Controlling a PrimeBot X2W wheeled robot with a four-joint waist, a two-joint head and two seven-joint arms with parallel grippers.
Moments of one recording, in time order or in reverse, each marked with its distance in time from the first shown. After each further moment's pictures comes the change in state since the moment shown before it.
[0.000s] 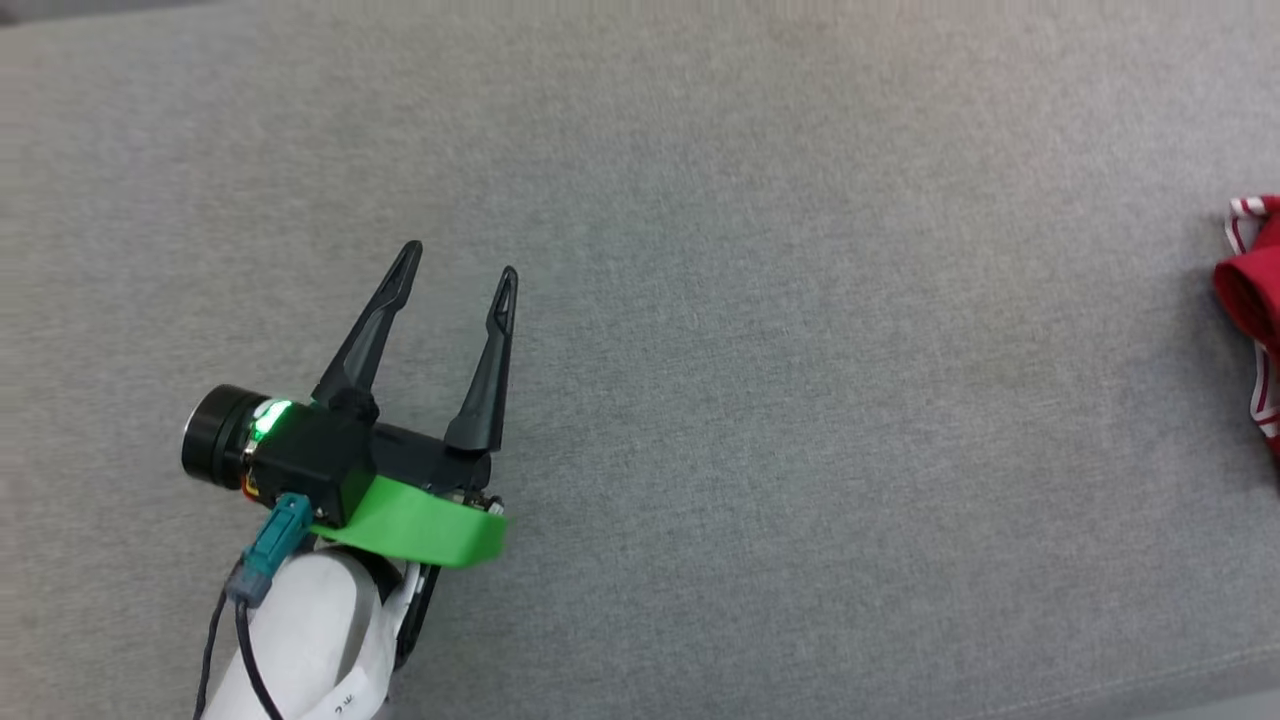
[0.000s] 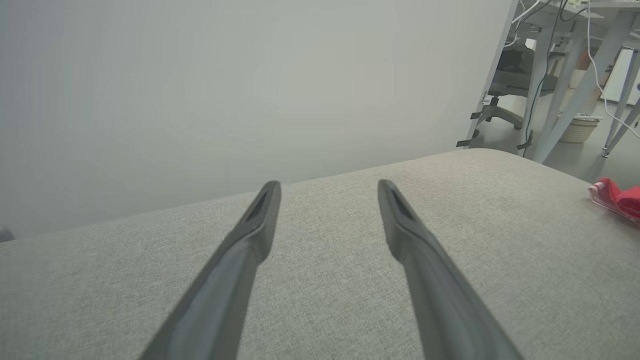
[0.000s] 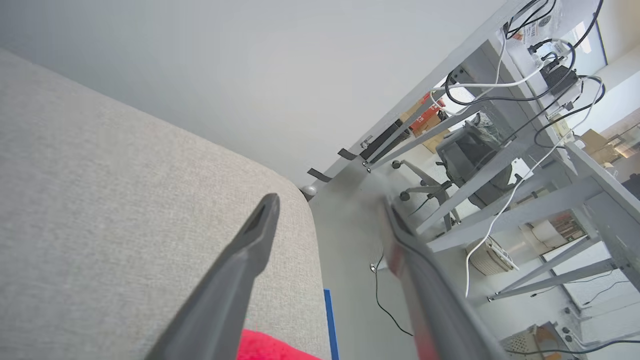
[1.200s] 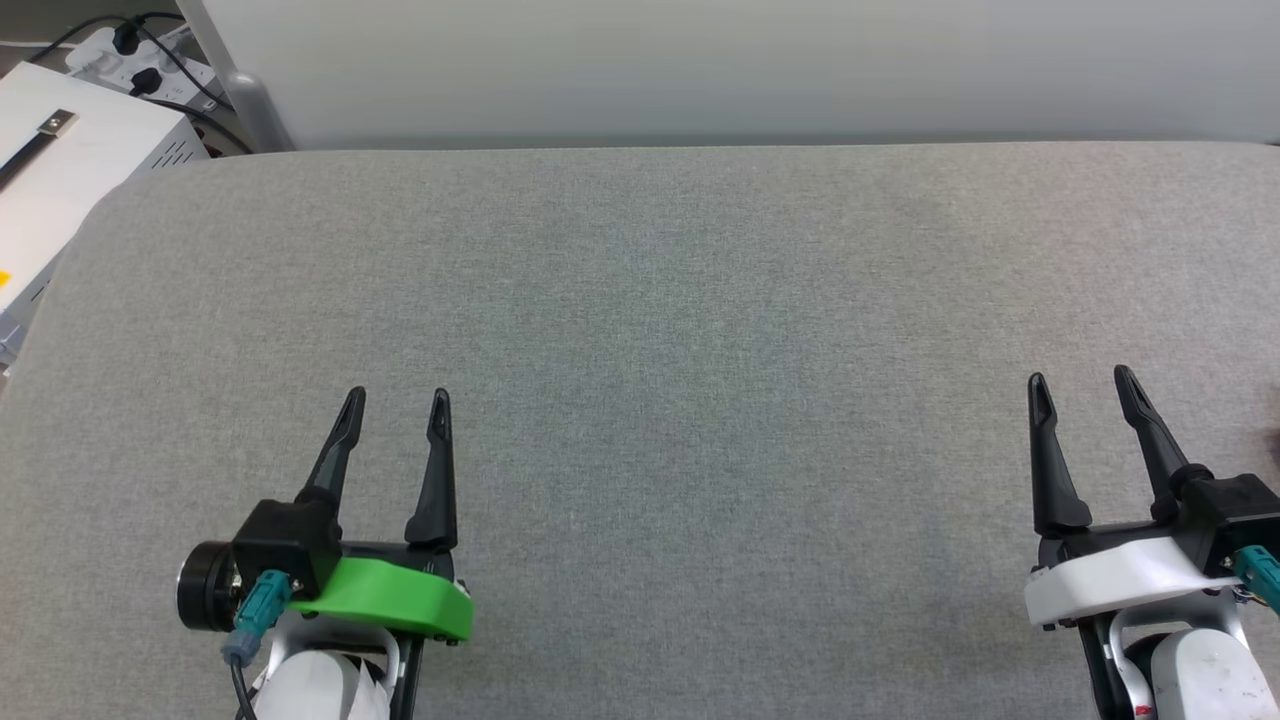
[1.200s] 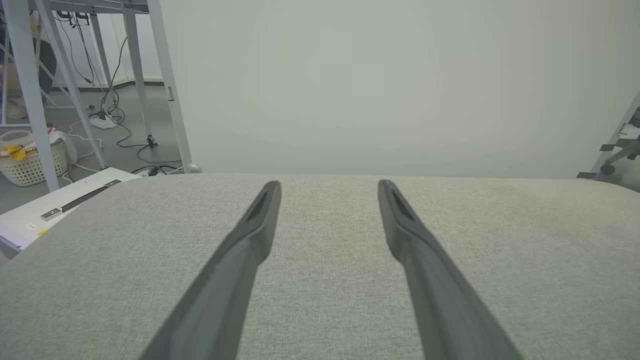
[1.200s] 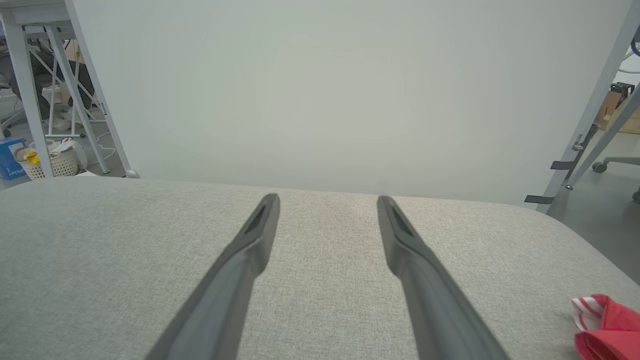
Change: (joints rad) left arm 0.173 -0.147 0.204 0.139 0.038 -0.018 0.000; right arm 0.580 0.523 -0.003 -0.410 0.155 -0.001 -0.125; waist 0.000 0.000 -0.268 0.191
